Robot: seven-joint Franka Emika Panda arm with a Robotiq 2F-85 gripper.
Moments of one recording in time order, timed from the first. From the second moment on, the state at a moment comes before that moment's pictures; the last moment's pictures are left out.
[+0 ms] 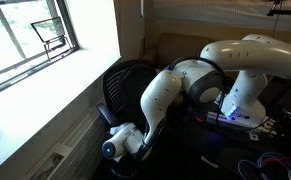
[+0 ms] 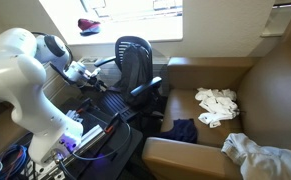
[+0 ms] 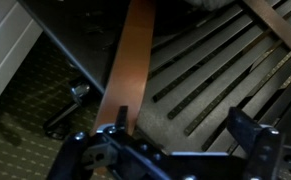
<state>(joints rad) 0.88 1.49 -0.01 -1.12 -0.59 2.12 -1.01</state>
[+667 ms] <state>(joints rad) 0.87 1.50 -0.02 -1.20 -0.72 2.18 -0.74</state>
